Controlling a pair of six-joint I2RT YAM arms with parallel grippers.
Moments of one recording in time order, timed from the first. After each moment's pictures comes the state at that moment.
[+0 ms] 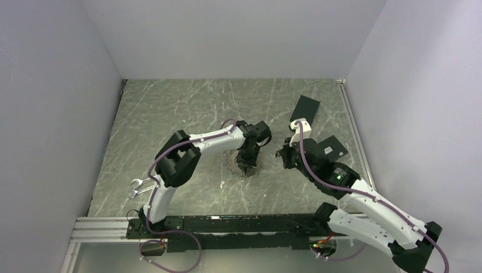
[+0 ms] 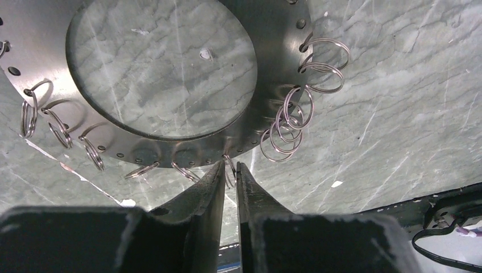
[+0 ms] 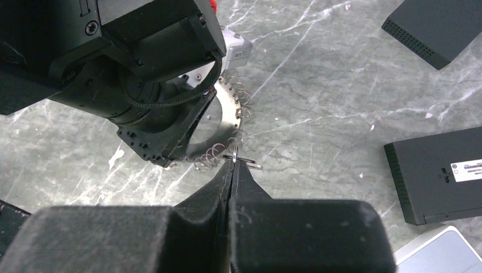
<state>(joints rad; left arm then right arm) -0.93 2.11 1.64 -0.95 0.05 -0.64 0.82 0.76 0.77 -0.53 0.36 0.35</state>
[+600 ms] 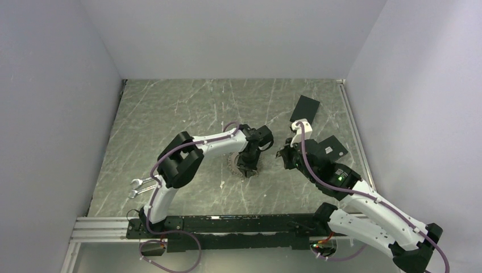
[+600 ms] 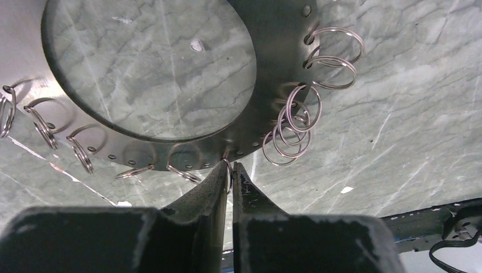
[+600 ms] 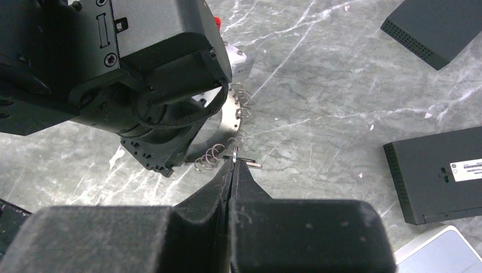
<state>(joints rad) -0.96 2.12 1.63 -0.95 0.03 -0.65 0.82 0.74 0.76 -0.53 0.36 0.35</state>
